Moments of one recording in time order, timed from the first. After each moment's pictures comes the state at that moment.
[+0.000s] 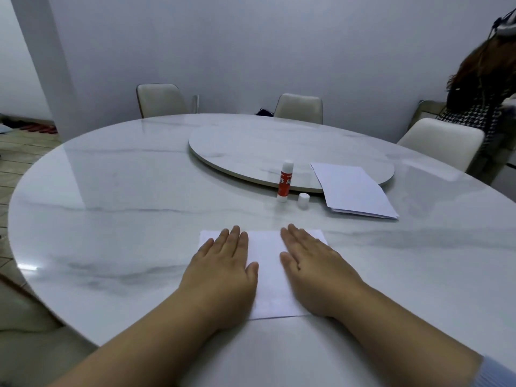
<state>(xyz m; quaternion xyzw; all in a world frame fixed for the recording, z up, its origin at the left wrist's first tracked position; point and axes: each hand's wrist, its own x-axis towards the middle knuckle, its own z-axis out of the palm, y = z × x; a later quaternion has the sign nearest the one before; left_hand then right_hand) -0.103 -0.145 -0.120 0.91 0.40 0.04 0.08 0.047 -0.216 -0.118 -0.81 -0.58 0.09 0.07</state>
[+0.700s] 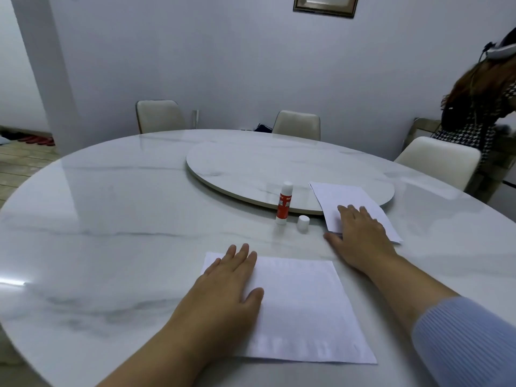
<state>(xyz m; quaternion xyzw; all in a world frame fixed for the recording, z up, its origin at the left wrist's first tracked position) -0.098 -0.134 -0.112 0.90 0.35 0.14 0.20 0.169 -0.170 -0.101 -0.89 -0.44 -0.08 0.06</state>
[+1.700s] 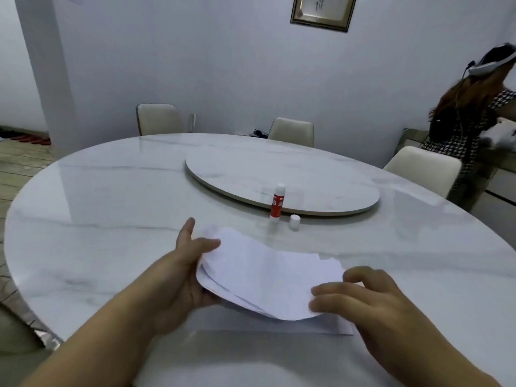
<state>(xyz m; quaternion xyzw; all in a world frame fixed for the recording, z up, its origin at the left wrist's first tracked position) -0.140 -0.131 -0.089 0.45 0.25 0.29 0.81 0.076 -0.304 -0.094 -0.59 -0.75 -0.24 0.16</state>
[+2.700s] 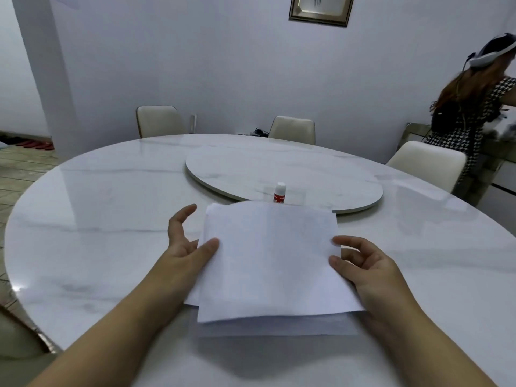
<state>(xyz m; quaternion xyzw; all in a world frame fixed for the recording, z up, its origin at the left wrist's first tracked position) -0.134 -0.120 -0.094 0.62 0.28 0.39 0.63 0.087 -0.259 -0.097 -0.61 -0.29 0.28 0.68</state>
